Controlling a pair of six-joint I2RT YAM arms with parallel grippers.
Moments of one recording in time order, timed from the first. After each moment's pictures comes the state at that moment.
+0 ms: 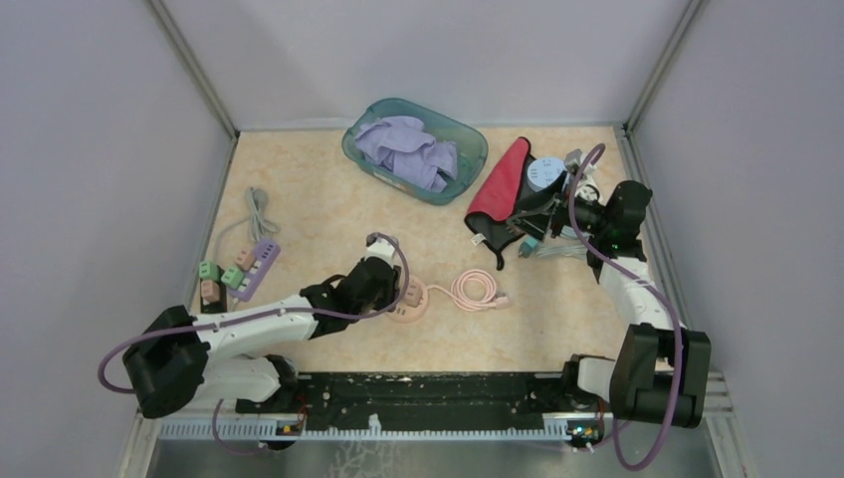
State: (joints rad) left arm -0.95 1.22 0.56 -0.09 -0.41 -0.46; right arm -0.12 1.20 0.67 0.54 -1.29 0.28
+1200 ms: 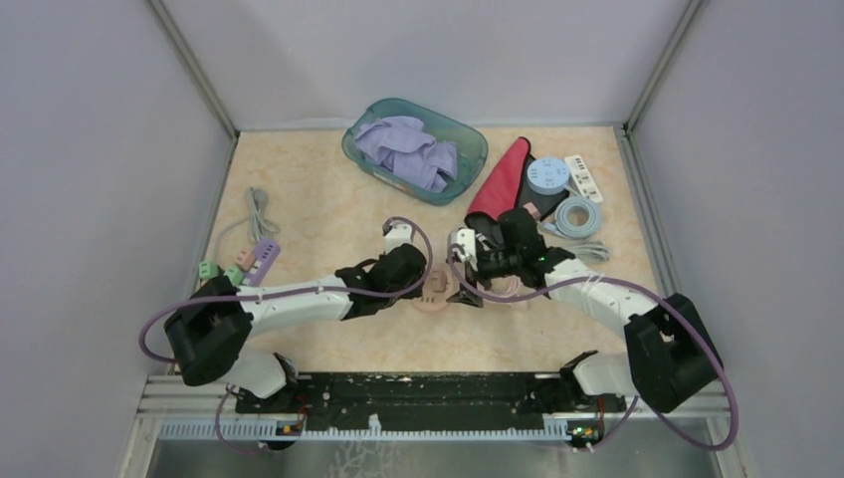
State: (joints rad) left arm -1.00 1.48 0.79 -0.11 -0.43 -0.75; right arm 0.50 1.27 0.67 -0.09 -0.90 -0.68
